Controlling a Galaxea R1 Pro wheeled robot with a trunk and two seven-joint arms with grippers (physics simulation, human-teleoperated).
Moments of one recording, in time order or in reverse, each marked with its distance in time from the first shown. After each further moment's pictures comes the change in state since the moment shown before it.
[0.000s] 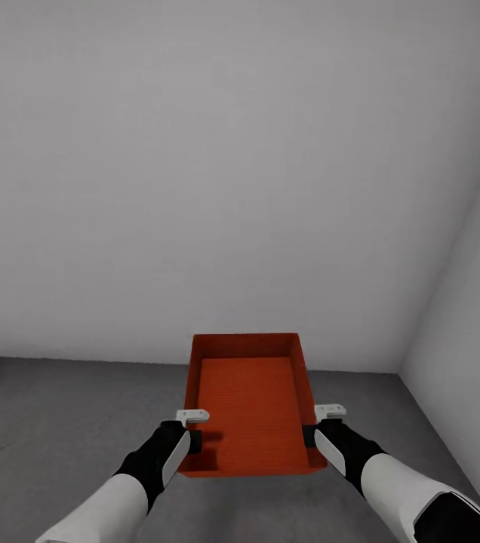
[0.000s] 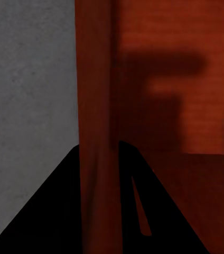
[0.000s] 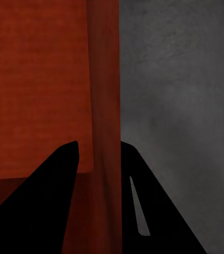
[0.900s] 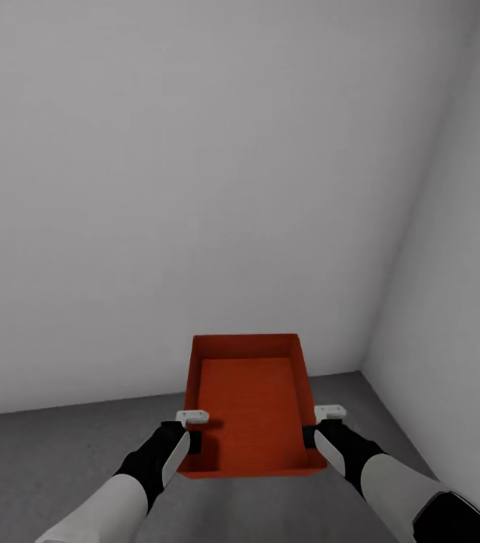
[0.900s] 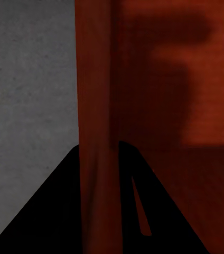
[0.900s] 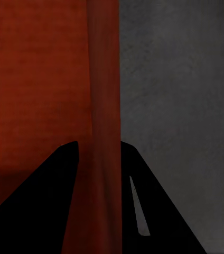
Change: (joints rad) left arm 0.000 0.001 0.001 0.004 0.000 0.001 -0.002; right arm 0.000 0.003 0.000 0.006 0.000 0.000 0.001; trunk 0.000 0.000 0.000
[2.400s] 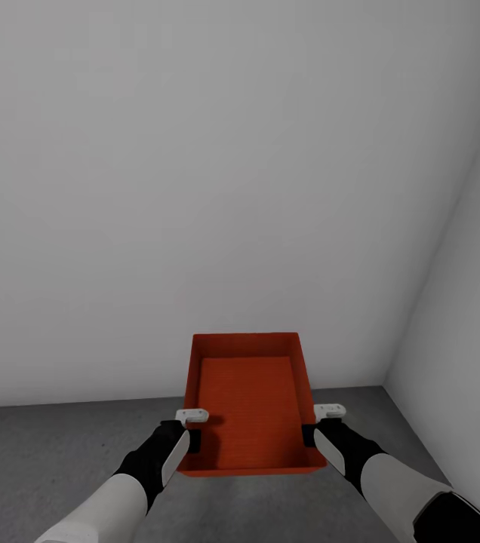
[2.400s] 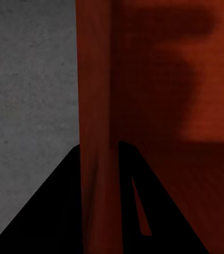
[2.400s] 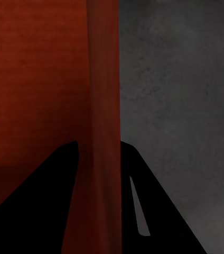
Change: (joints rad) left arm 0.000 0.002 -0.001 -0.010 0.001 0.001 0.000; right arm 0.000 -0.002 -0.001 -0.012 0.000 0.001 -0.006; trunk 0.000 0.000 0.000
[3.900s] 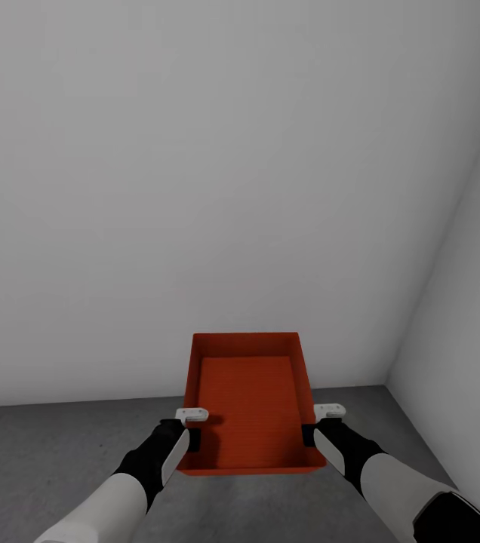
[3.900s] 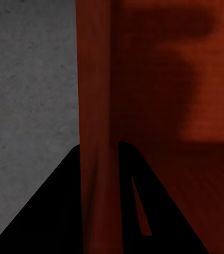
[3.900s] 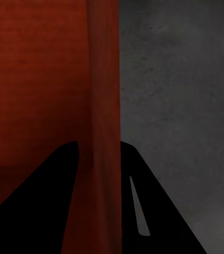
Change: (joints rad) left arm 0.000 0.000 0.002 -0.009 -0.008 0.011 -0.001; right arm 0.000 0.001 -0.004 0.001 -0.001 0.000 0.002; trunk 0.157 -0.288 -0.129
